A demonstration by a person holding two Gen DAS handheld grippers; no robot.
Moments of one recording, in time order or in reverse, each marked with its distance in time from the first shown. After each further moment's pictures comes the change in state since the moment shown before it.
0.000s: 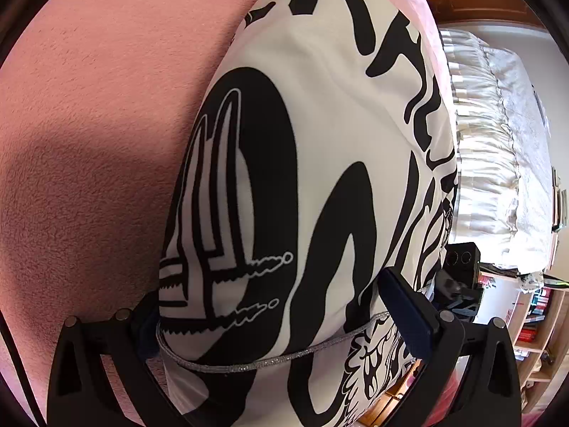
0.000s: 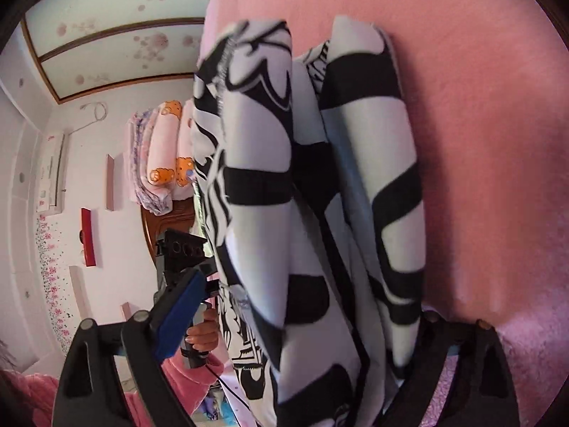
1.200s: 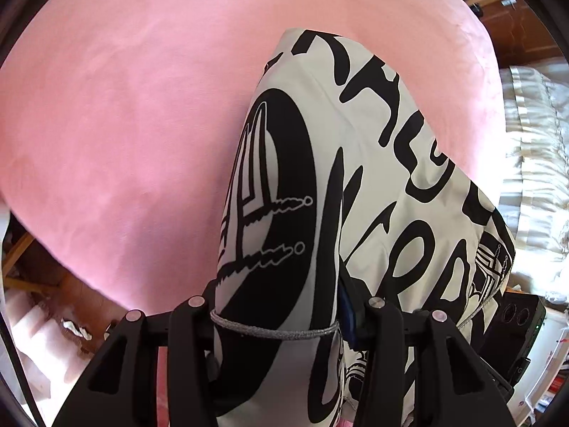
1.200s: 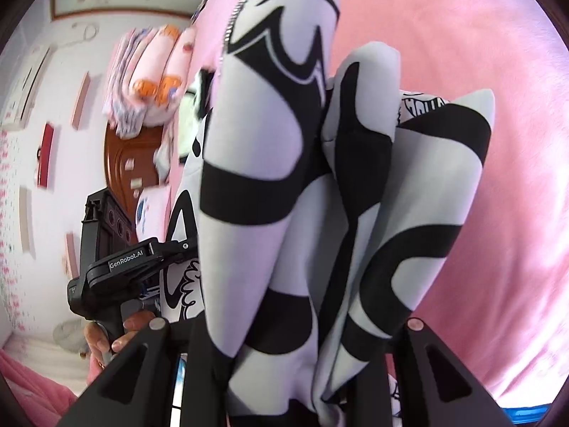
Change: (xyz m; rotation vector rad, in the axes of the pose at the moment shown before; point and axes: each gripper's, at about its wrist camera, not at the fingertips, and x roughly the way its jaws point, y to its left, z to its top) left arm -0.044 -0.083 -0.159 -0.217 -0.163 0.355; right arm -0.008 0.139 -0.265 -0.185 0.104 -0.236
